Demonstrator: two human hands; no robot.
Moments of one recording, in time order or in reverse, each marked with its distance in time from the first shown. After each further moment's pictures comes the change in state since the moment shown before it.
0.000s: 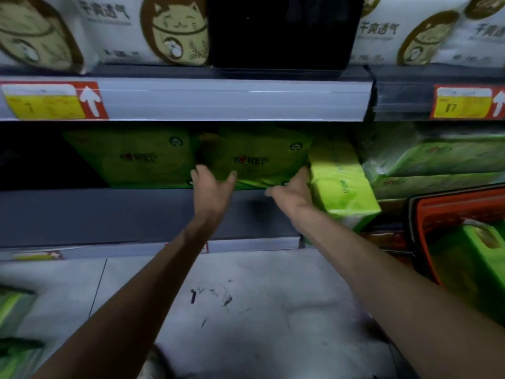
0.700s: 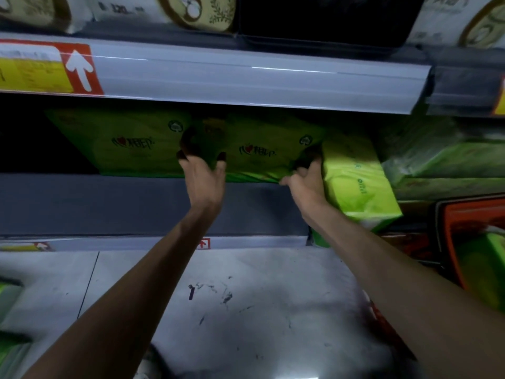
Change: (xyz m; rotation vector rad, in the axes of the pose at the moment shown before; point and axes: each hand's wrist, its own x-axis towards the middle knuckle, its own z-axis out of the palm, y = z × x) left_hand 0.024 -0.021 -0.004 -0.034 0.186 0.115; right_hand 0.040 0.019 0.015 0.316 -0.039 -0.053
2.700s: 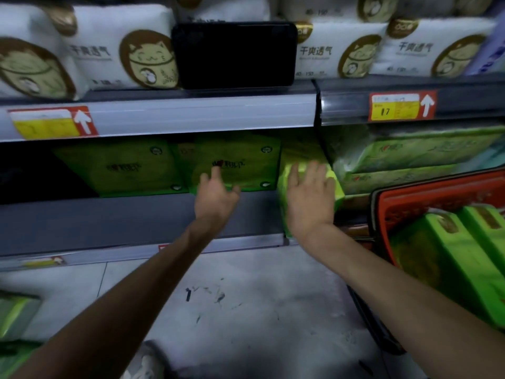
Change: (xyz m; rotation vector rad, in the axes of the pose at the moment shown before) left_hand -0.062 0.069 0.005 0.444 -0.327 0.014; right_hand -0.093 -0.039 -0.081 -1.671 0.254 -0.373
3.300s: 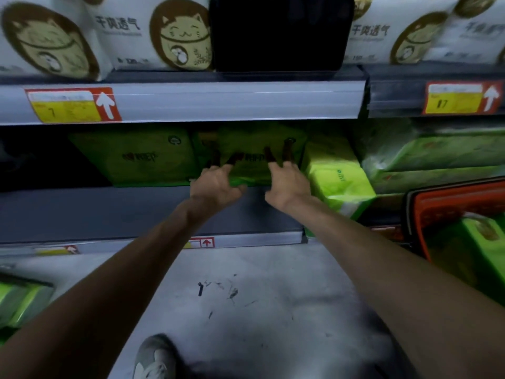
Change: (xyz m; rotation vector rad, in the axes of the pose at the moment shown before) left_hand 0.040 -0.040 -0.027 0.355 -0.177 0.094; right_hand 0.061 -0.070 0.016 0.512 -0.254 -0.187
